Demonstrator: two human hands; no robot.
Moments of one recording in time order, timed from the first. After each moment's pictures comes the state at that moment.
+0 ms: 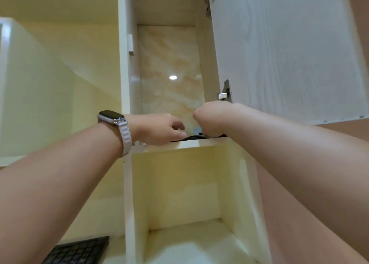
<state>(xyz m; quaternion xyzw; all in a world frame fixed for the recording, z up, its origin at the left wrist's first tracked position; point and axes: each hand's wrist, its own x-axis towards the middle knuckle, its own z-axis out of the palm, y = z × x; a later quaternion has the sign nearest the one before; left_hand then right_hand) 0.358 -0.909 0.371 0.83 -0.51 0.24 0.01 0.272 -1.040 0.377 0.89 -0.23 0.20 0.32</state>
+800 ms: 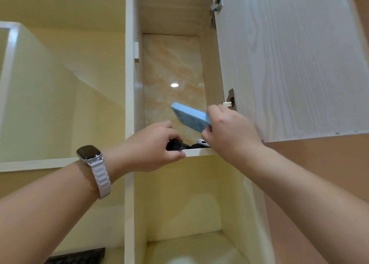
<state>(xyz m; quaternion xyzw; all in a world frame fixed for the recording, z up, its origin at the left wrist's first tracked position) 0.373 -0.888 0.336 0.72 -0.57 0.37 0.15 0.257 -1.045 0.327 0.76 -0.11 0.62 0.18</state>
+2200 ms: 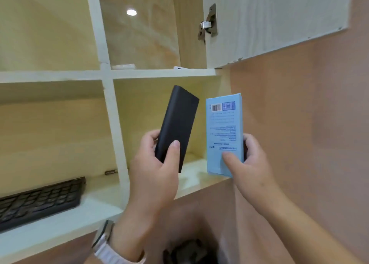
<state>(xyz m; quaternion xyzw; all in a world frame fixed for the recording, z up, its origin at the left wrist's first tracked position) 0.321 -0.872 0.134 0.56 -0.47 0.14 0.67 0.192 -0.990 0.110 0.69 -0.18 0.58 -0.40</state>
